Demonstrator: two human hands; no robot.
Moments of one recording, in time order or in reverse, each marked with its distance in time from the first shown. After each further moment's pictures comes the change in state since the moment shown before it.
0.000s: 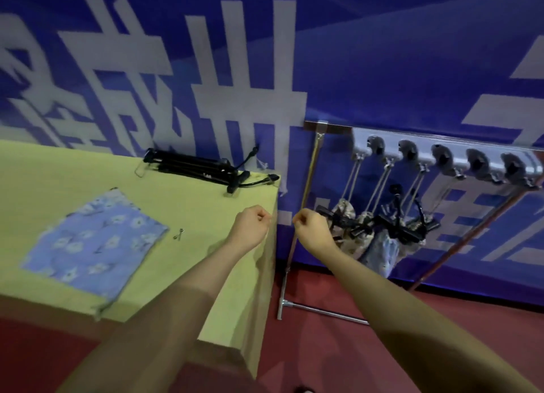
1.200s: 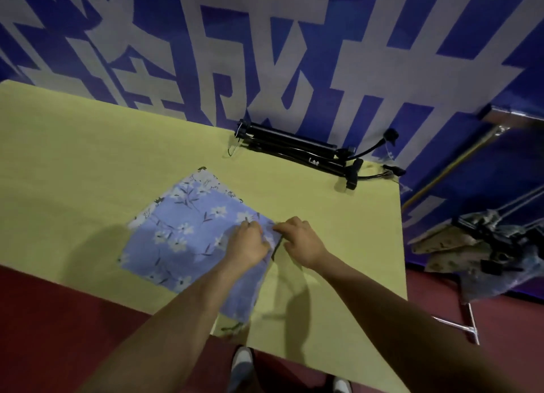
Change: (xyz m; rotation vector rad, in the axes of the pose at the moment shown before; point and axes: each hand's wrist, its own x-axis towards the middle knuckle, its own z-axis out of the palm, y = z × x) left_hand 0.097 -0.253 -0.216 0.533 -0.151 -0.123; right_hand 0.079 -0.146 0.314 -0.389 -0.434 -0.207
